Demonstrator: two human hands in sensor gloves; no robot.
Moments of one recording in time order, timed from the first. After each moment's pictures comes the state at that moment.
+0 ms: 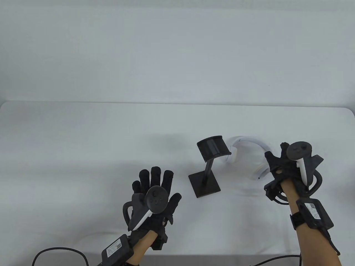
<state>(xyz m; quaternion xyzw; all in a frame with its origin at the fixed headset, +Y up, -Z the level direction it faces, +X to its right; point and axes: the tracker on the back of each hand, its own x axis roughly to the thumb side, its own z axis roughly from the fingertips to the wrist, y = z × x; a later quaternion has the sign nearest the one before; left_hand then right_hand) -0.101 -0.697 -0.279 -0.01 -0.03 0.19 0.98 0.348 -0.679 -0.410 -0.34 0.02 0.92 0.19</state>
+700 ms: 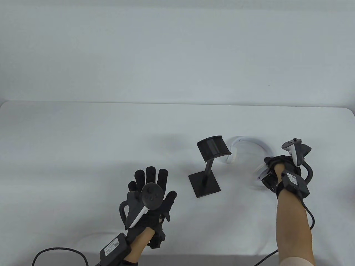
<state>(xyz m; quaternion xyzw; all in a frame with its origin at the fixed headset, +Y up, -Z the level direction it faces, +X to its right) -0.112 -0.700 -0.285 -0.03 0.00 0.20 0.98 0.378 -0.761 -0.471 -0.46 0.21 0.85 0.16</state>
